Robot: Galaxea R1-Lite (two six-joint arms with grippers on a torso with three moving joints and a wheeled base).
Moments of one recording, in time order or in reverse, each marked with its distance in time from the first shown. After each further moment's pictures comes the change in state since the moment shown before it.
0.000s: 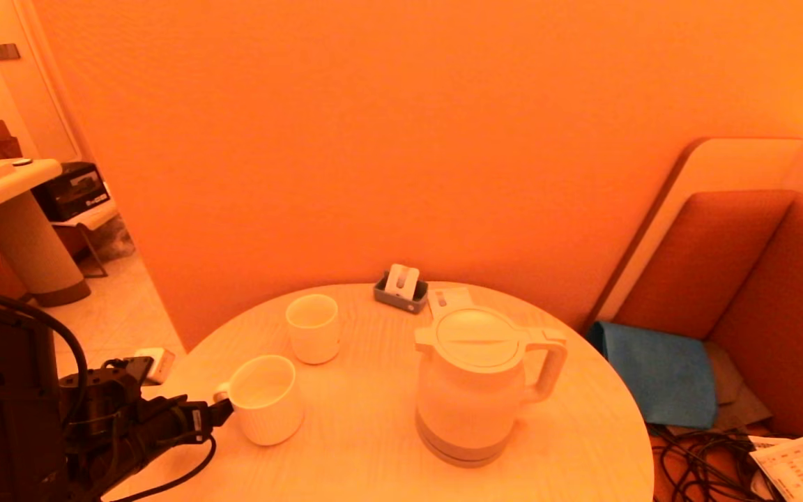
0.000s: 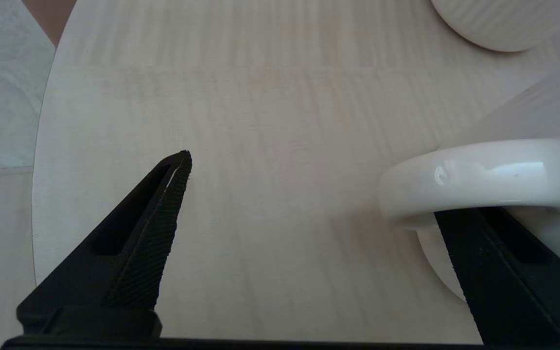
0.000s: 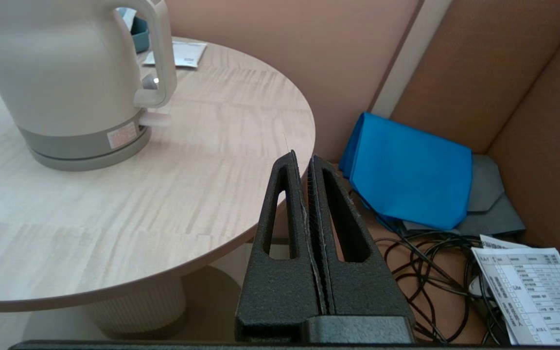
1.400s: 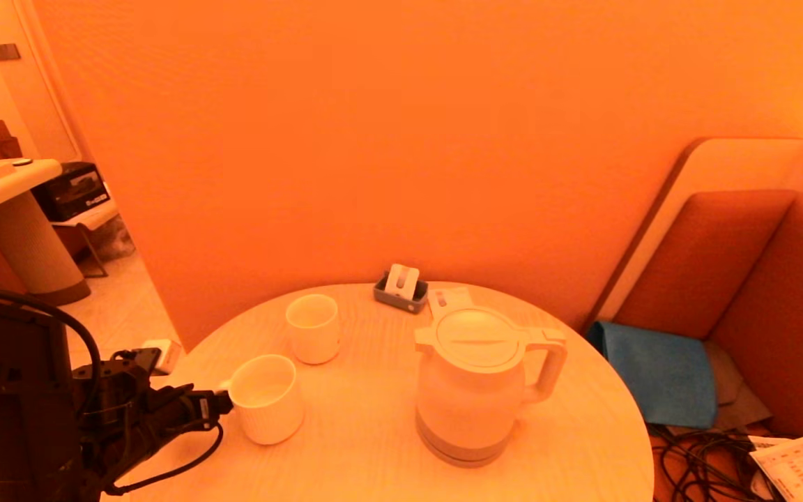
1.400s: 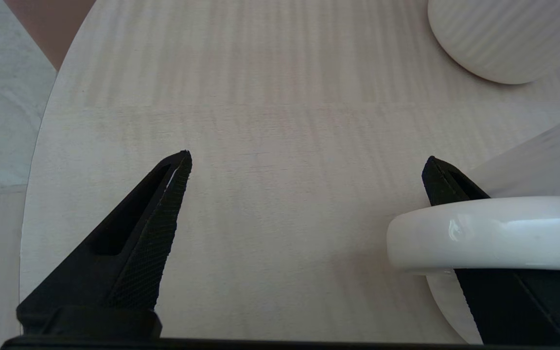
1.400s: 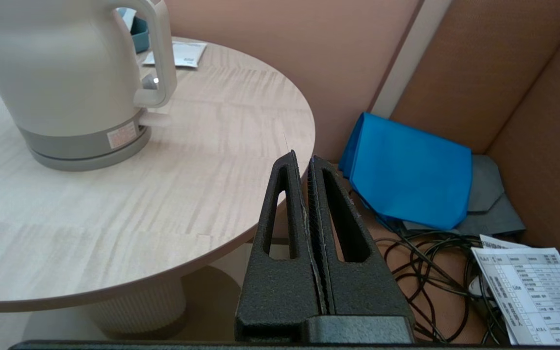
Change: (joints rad) left arm -0.007 0.034 -0.073 0.000 0.007 -0.007; right arm 0.000 0.000 0.000 0.000 0.000 0.000
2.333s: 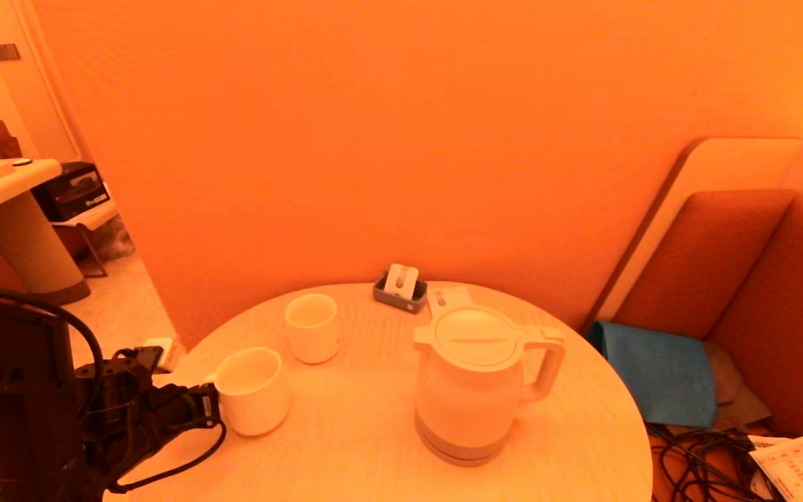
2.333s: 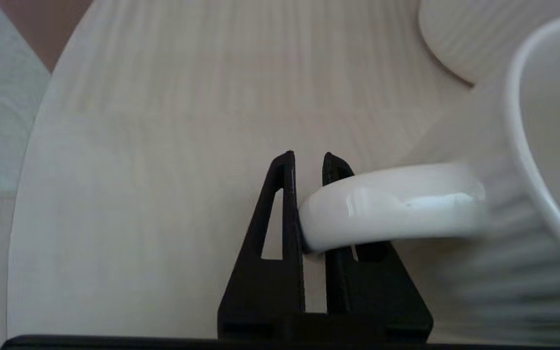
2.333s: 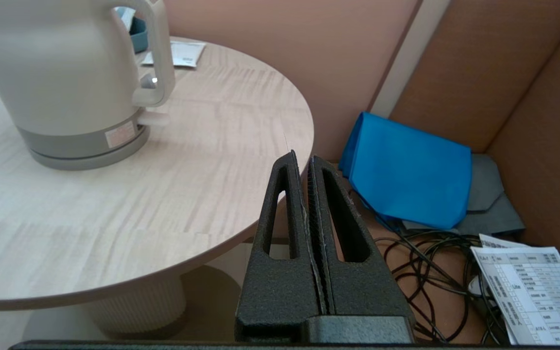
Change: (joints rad) left arm -0.003 0.007 -0.004 -0.004 0.005 -0.003; right arm 0.000 0.000 0.000 0.000 0.000 0.000
